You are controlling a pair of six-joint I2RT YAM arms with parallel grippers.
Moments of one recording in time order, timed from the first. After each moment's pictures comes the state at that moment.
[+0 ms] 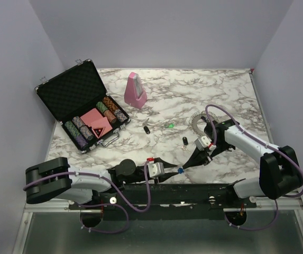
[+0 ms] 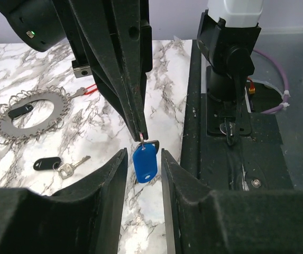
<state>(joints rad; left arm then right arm) -1.27 1.23 0.24 1.06 0.16 0.08 0.38 1.40 0.82 -1.33 -1.40 -1.97</state>
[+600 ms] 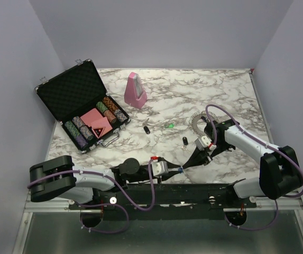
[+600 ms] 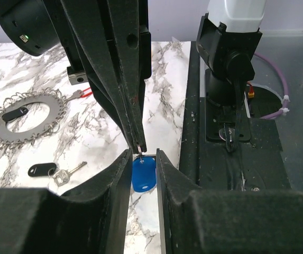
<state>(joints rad) -1.27 1.29 0.29 1.06 0.16 0.07 0.38 1.39 0.82 -1.34 -1.41 -1.97</state>
